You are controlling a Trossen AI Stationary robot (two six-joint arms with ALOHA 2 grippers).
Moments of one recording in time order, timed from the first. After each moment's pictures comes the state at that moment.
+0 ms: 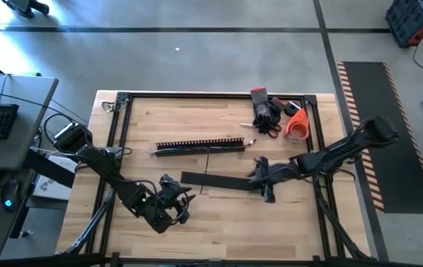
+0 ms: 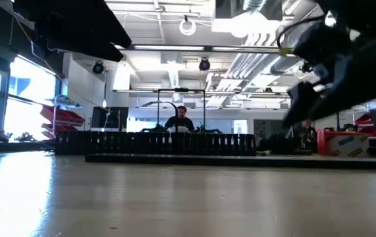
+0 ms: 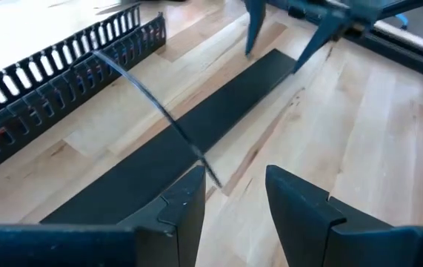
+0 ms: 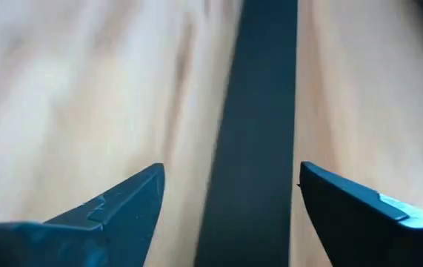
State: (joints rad) left arm -0.69 1.62 0.98 -0.28 -0.90 -1.06; right arm 0.31 1.32 0.41 0.20 0.10 0.19
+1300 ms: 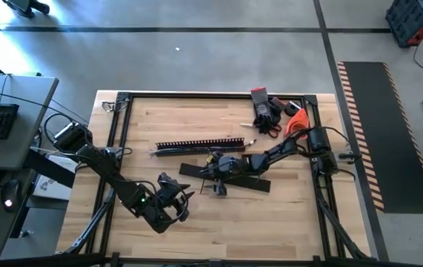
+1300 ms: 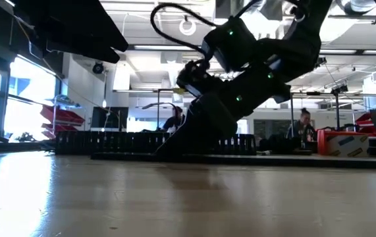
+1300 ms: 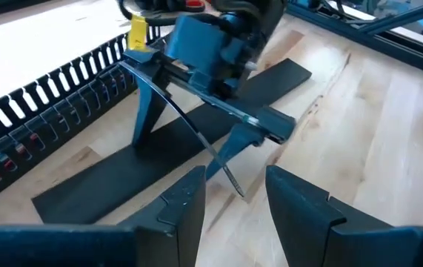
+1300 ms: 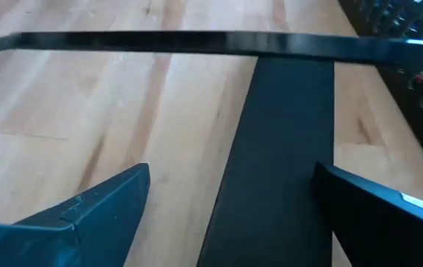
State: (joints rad) left arm -0.70 1.62 0.98 -0.34 -0.96 -1.09; right arm 0.10 2.08 0.97 0.51 -0.01 -0.02
